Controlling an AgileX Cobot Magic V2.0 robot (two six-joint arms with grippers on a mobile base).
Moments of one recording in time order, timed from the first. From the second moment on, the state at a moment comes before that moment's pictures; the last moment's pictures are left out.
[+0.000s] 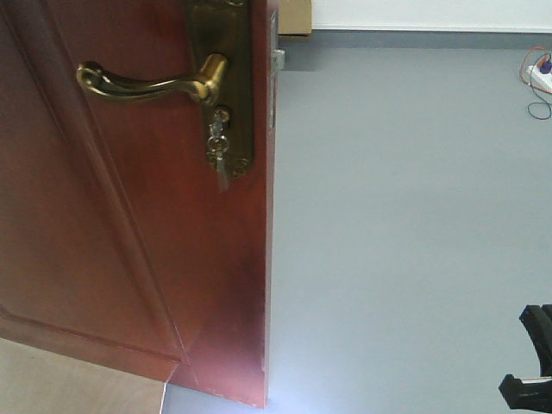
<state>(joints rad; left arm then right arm) 0.00 1.16 -1.40 -1.30 0.54 1.00 0.05 -0.01 0.03 0.11 0.38 -0.02</state>
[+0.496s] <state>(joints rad) 0.00 1.17 -1.40 -1.30 0.53 1.00 0.05 -0.01 0.03 0.11 0.38 -0.02</state>
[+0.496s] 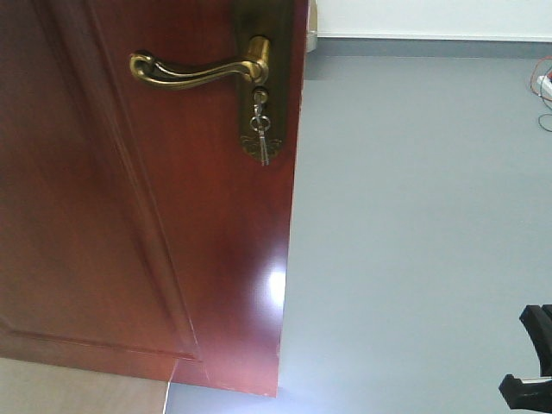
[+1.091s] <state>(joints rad) 0.00 1.17 -1.40 -1.30 0.52 1.00 0.05 -0.01 0.03 0.11 0.38 -0.02</state>
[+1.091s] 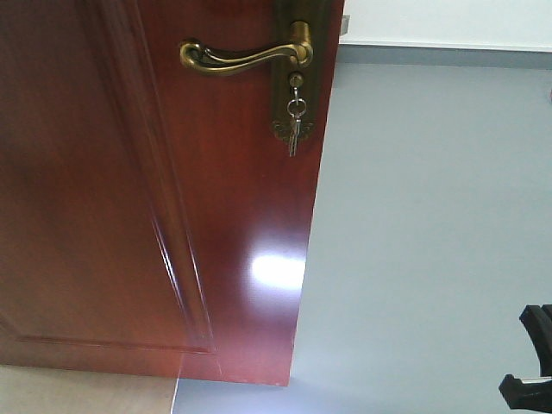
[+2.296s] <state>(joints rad) -0.02 1.16 -1.40 -0.38 0.37 0.20 0.05 -0.01 0.03 0.11 0.38 -0.02</state>
